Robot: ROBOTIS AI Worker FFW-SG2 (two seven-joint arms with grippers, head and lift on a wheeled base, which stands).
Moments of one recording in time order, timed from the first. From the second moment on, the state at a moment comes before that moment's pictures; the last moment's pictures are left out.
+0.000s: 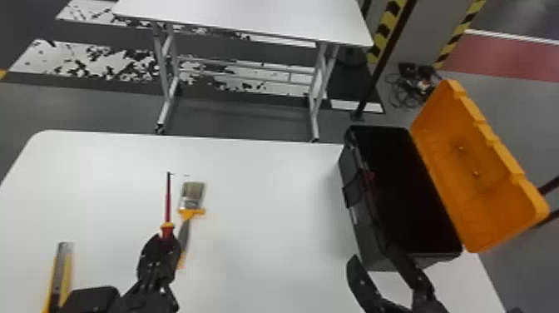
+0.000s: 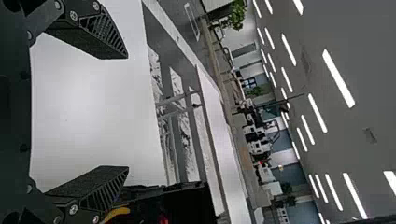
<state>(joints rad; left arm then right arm) 0.76 0.25 -0.37 -2.12 0.19 0.02 0.36 0.89 0.00 -0.20 -2.04 -0.37 -0.10 0.56</state>
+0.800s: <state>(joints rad) 0.75 0.26 -0.48 -2.07 0.07 0.03 0.23 0.60 0.00 -0.23 -2.36 -0.44 1.07 0.58</state>
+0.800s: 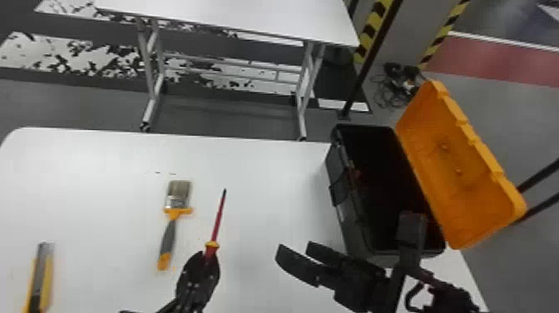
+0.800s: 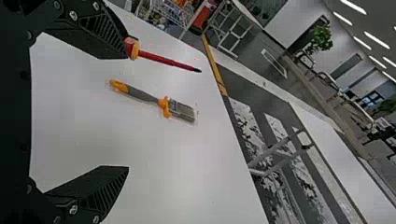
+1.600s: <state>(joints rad) 0.67 0.27 -0.64 -1.97 0.03 0.03 0.24 0.53 0.00 -0.03 -2.33 -0.36 1.11 0.57</state>
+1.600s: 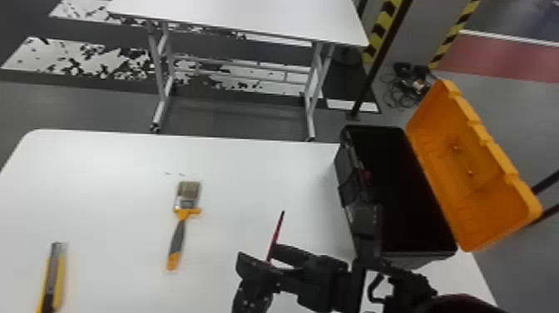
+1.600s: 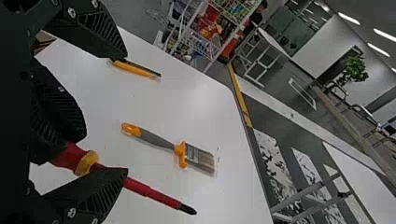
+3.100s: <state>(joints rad) 0.64 0.29 -0.71 -1.97 -0.04 0.04 0.40 0.49 0.00 -0.08 -2.32 -0.34 1.09 0.58</state>
